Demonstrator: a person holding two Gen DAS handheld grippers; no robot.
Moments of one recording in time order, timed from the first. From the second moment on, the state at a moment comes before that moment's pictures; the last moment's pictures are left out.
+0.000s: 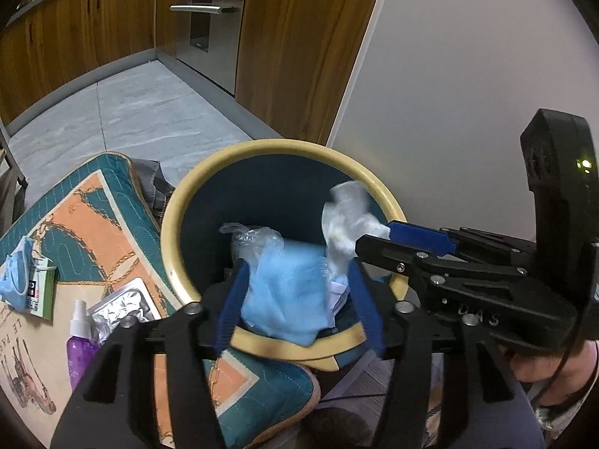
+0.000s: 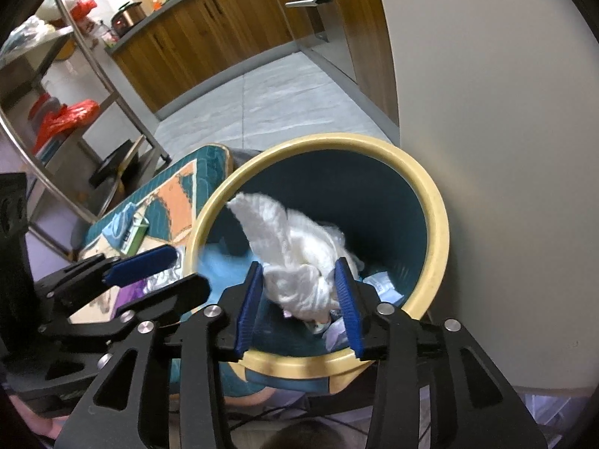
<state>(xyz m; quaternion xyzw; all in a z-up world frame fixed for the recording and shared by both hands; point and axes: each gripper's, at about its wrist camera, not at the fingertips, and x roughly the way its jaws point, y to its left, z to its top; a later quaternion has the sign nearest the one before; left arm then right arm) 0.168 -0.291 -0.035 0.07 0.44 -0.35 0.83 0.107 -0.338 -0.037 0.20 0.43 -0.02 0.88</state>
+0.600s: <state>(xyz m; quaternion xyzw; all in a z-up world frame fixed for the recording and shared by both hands) 0.151 -0.197 -0.027 0.04 0.42 -0.28 0.86 0.106 -0.320 -0.021 0.18 0.40 0.00 0.90</state>
